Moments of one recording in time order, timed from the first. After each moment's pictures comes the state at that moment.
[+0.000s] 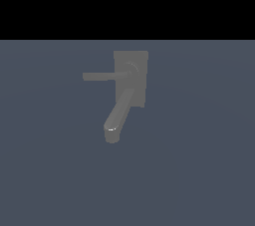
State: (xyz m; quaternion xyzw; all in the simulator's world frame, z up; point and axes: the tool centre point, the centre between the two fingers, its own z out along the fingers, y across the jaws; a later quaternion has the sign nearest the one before) arm -0.252 -0.003 0.475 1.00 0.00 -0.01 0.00
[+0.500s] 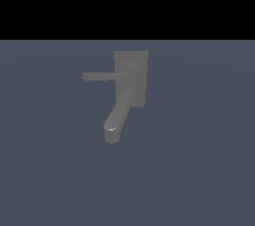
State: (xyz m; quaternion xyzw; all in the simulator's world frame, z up) arm -0.243 -0.004 0.480 1.00 0.00 0.00 0.00
